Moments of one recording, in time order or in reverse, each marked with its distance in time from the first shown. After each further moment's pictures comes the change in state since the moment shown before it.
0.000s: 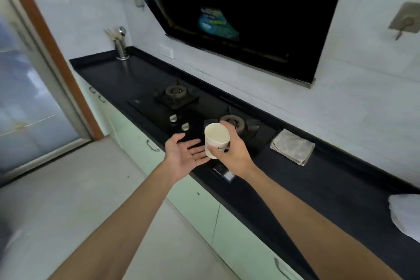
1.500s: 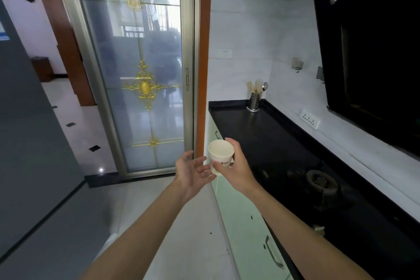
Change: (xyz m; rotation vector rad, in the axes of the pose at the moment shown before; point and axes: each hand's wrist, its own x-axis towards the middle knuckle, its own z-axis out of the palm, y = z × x) left_hand 0.052 0.371 -0.284 -0.220 0.378 0.467; right_hand 0.322 -0.176 0.416 0.298 -0.457 -0.214
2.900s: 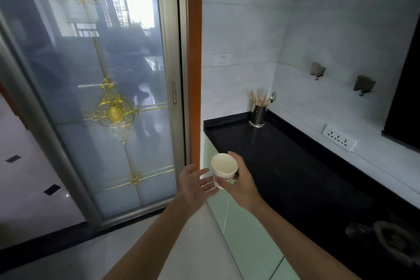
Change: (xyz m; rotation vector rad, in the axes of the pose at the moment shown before) left_hand 0.352 0.166 -0.029 0.000 -0.067 -0.203; right_hand 0.322 0.100 0.093 -0.034 0.166 0.085
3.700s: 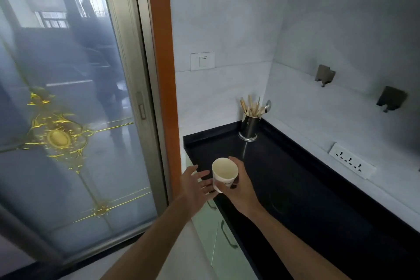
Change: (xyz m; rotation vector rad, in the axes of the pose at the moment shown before) left_hand 0.231 0.044 0.100 0.046 -0.023 -0.102; right_hand 0.204 0.101 -0.062 0.030 0.087 0.037
